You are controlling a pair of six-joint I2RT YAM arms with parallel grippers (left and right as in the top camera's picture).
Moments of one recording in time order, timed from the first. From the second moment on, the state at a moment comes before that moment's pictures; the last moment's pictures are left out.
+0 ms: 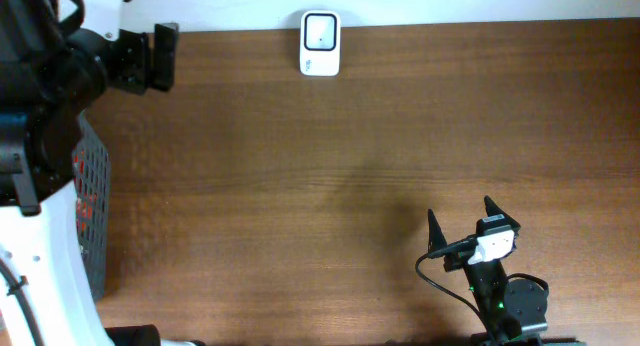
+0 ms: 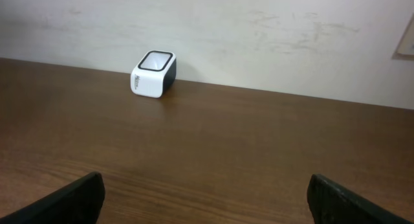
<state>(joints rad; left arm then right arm) 0.03 1.60 2.34 -1.24 0.09 0.22 0.11 0.01 0.01 -0.07 -0.08 -0.05</state>
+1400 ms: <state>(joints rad) 0.71 1.99 1.60 -0.99 -0.23 -0.52 0.11 0.01 0.01 -0.07 -0.08 -0.05</state>
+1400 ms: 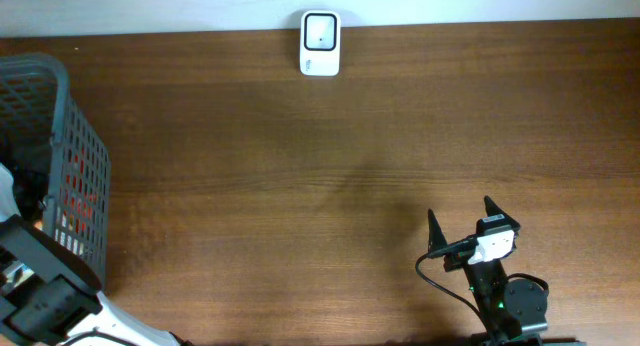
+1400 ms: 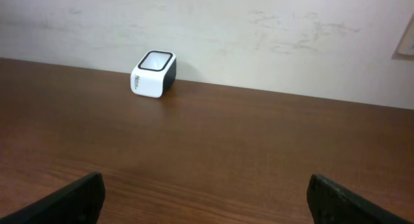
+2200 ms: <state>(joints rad) -0.18 1.67 1.71 -1.07 -0.12 -0.36 0.11 0.01 0.01 -0.07 -0.08 -0.05</state>
